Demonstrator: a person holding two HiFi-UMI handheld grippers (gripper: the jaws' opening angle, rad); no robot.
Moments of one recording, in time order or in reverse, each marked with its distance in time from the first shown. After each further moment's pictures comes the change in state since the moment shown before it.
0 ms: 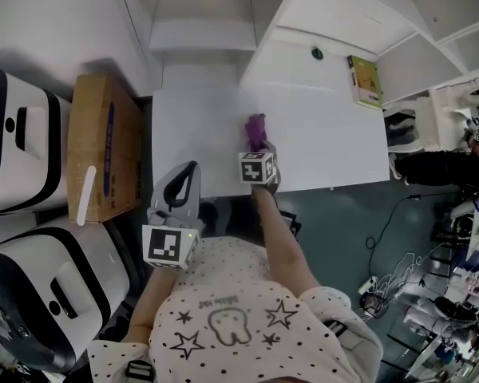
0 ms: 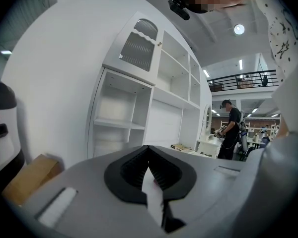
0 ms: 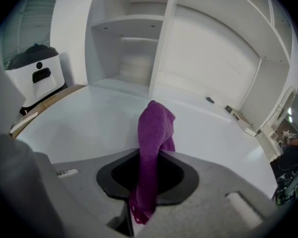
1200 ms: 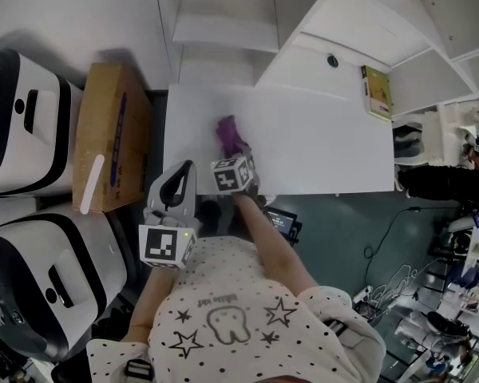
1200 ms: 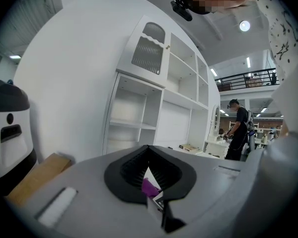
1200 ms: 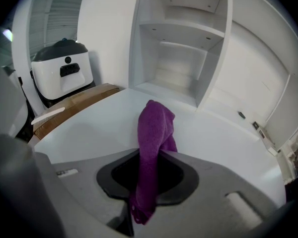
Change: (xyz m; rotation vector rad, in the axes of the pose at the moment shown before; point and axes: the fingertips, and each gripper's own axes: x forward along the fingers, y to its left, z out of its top) left arm -0.026 0.032 -0.003 -0.031 0.001 0.101; right arm -0.011 0.129 0.021 -0.162 -0.031 0.184
